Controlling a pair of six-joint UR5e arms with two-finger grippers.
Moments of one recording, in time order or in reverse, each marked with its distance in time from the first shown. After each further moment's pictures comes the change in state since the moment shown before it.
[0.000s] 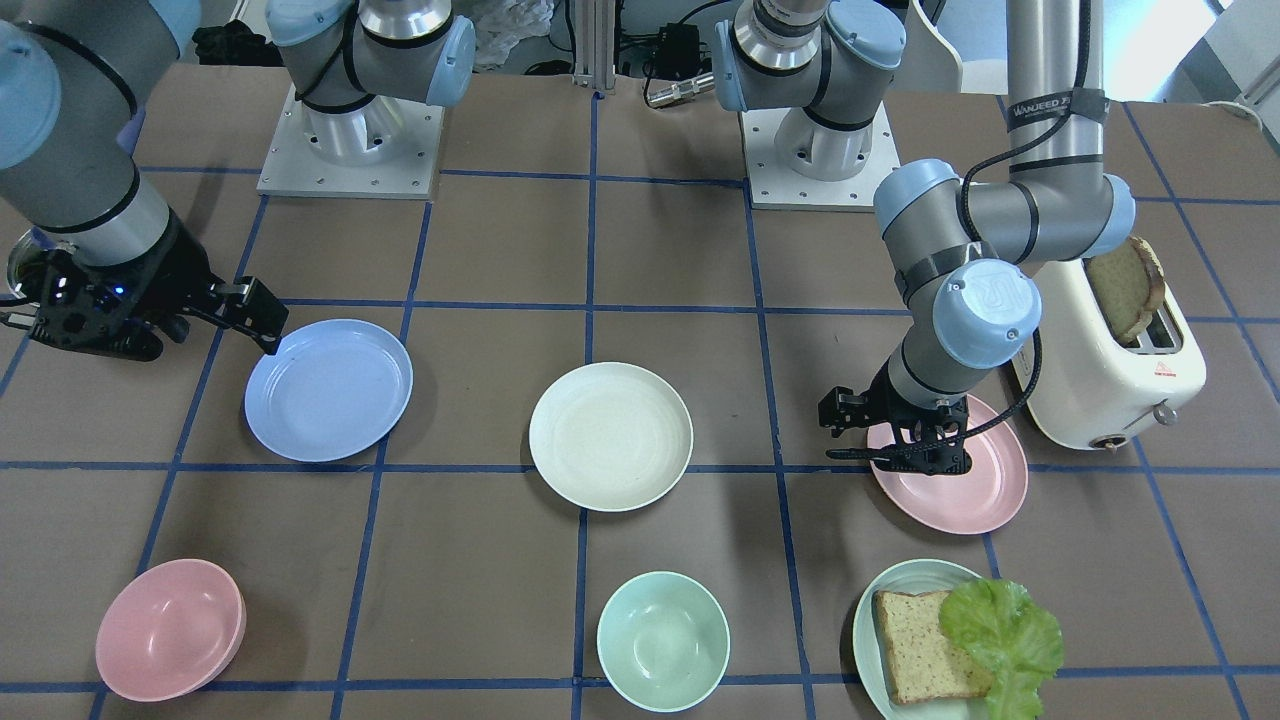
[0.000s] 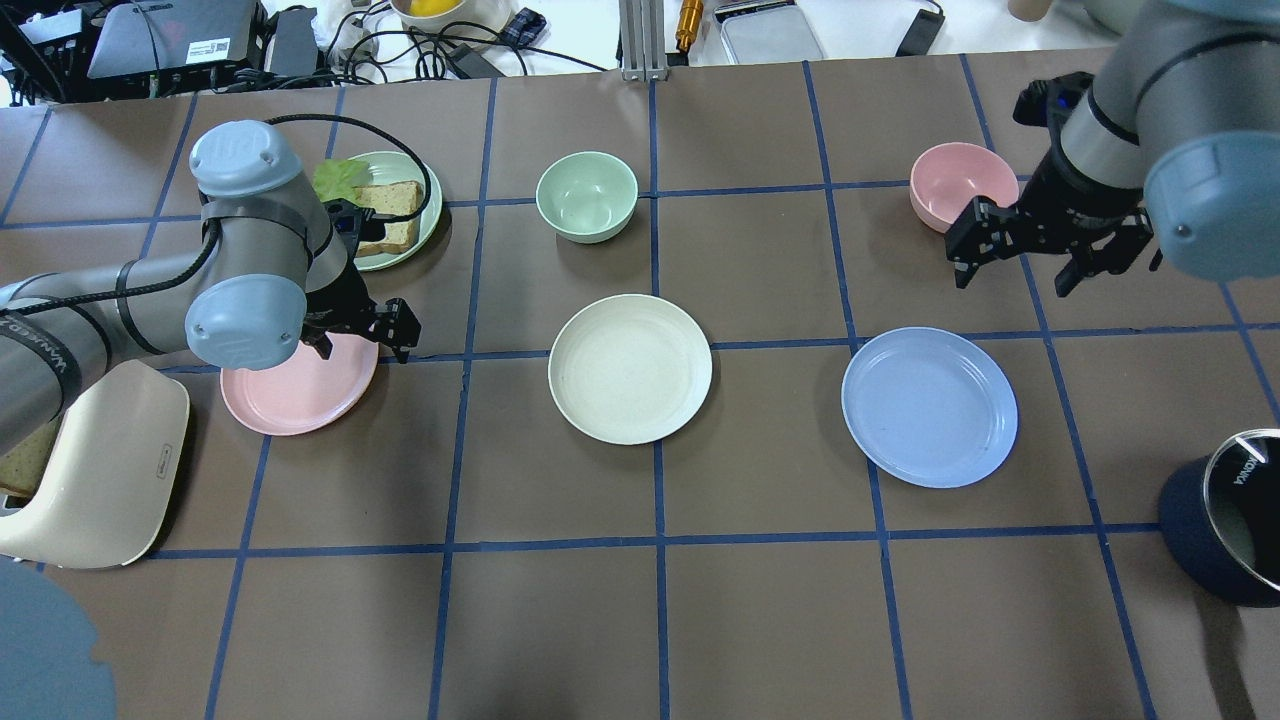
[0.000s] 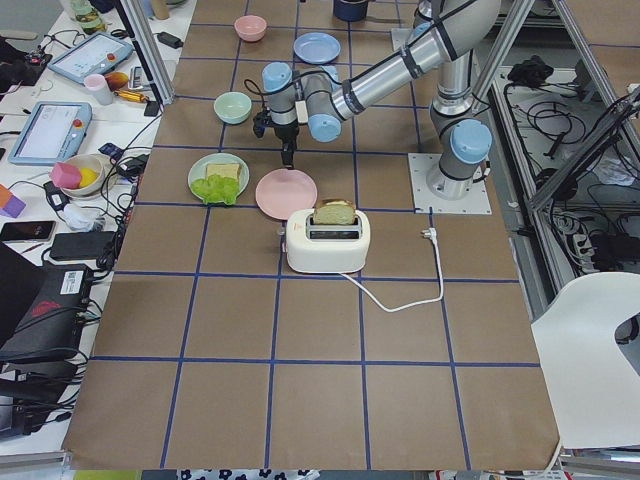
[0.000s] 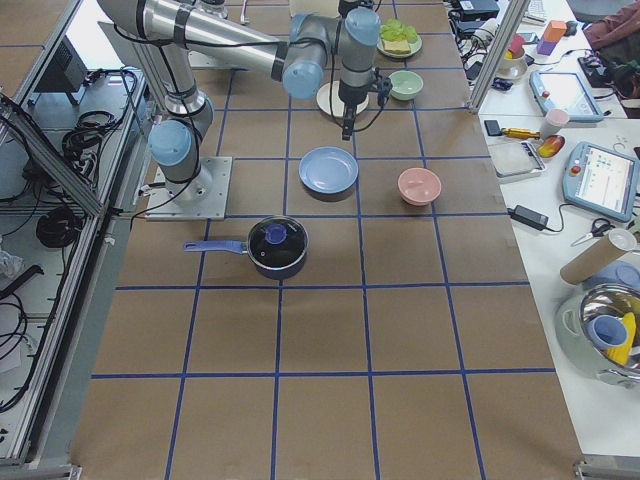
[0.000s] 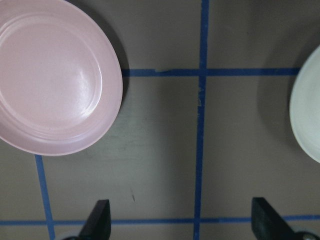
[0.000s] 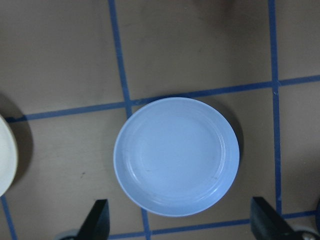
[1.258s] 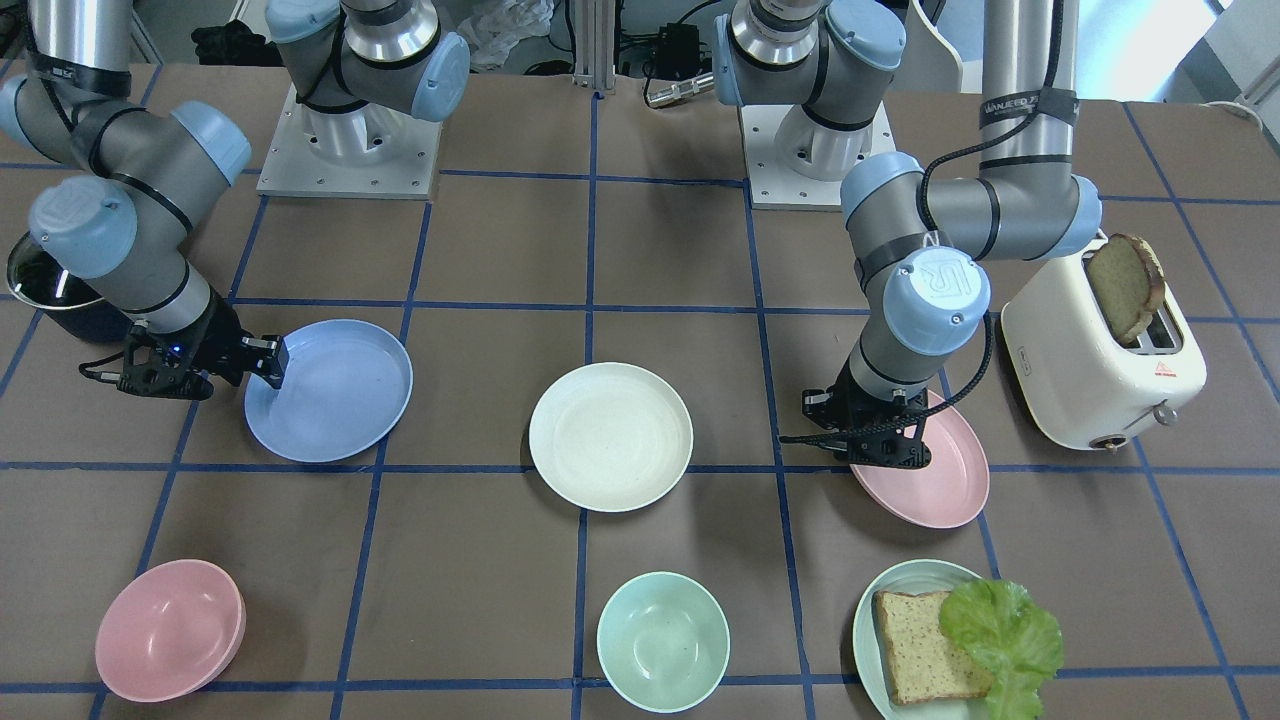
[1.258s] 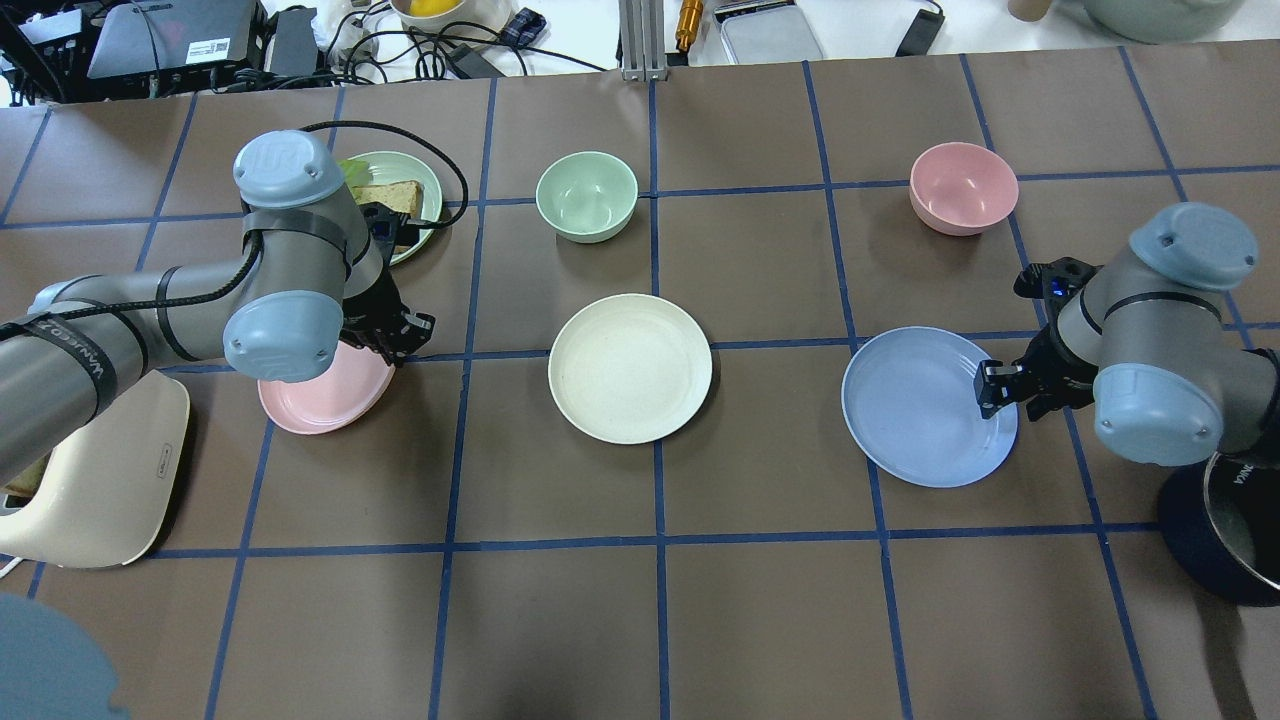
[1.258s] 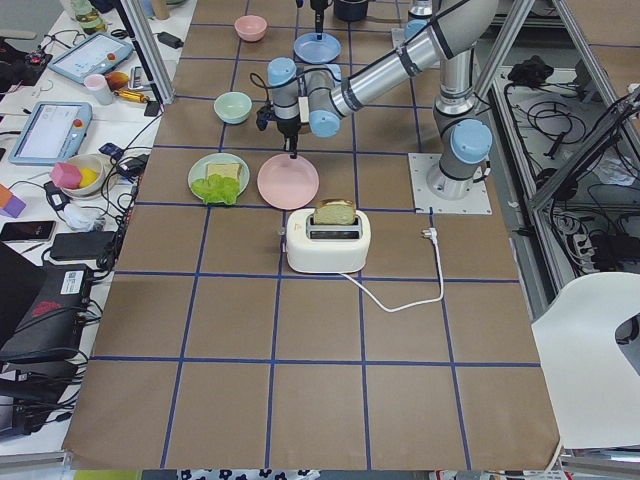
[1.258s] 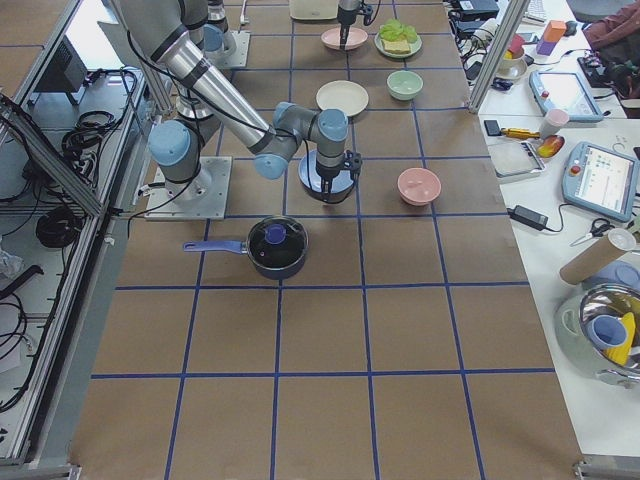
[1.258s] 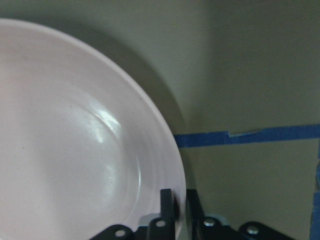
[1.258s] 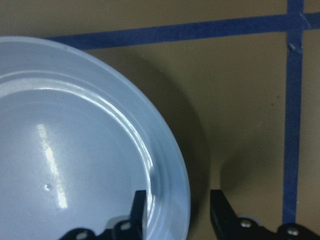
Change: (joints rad) left arm -0.102 0.029 0.009 0.016 0.009 -0.039; right arm -0.149 0.127 0.340 -0.436 0.011 -0.220
